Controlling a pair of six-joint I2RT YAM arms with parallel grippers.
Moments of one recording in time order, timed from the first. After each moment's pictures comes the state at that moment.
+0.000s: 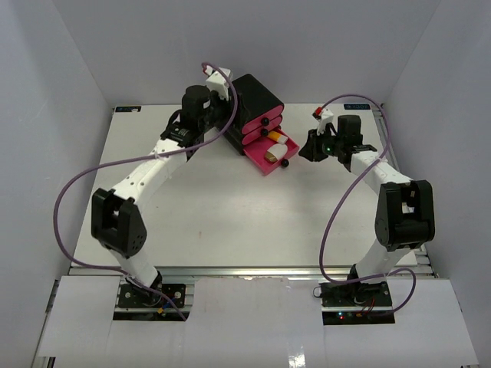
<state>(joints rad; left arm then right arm) -0.48 1.64 1.48 -0.07 0.11 -0.15 0.15 1.69 1.18 -0.10 -0.59 -0.14</state>
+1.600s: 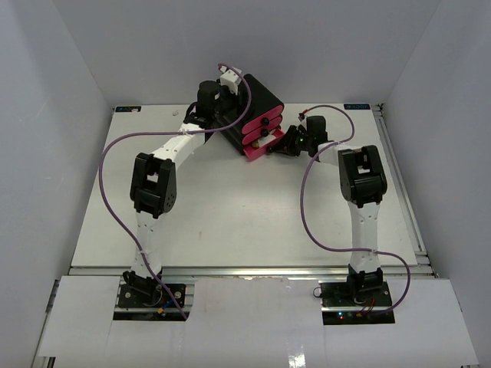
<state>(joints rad) -0.37 2.23 1.90 0.16 0.32 -0.01 0.23 2.30 1.54 0.17 -0.57 0.65</state>
